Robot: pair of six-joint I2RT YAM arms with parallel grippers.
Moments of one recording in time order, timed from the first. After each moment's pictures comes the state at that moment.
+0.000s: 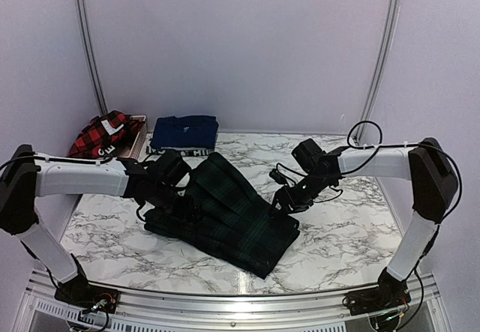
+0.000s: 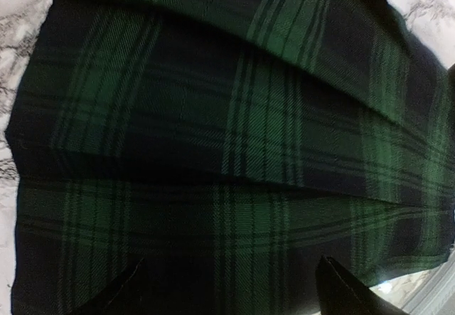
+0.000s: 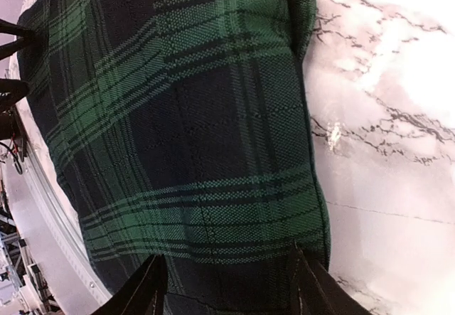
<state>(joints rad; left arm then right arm) -0.80 1.58 1.01 -0.50 0.01 -0.46 0.57 1.74 1.13 -0.58 -0.52 0.19</state>
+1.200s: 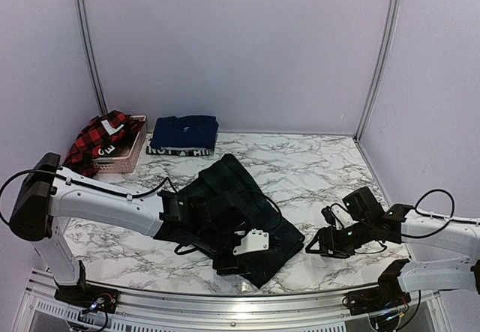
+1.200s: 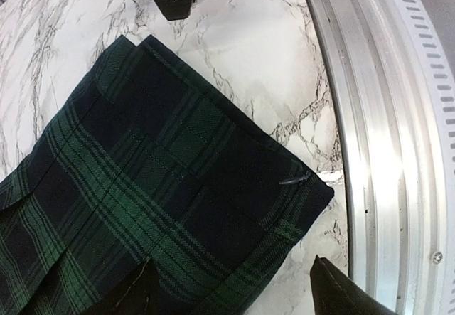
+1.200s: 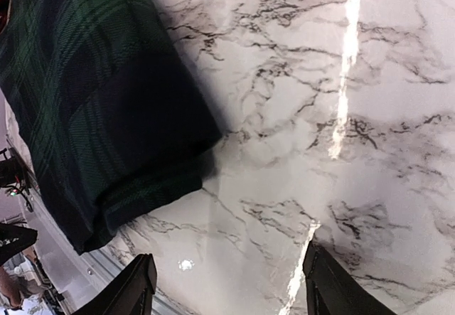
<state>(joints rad) -1.28 1.76 1.19 -0.38 0.07 0.38 0.57 0.98 0.40 -0.46 -0.41 0.65</state>
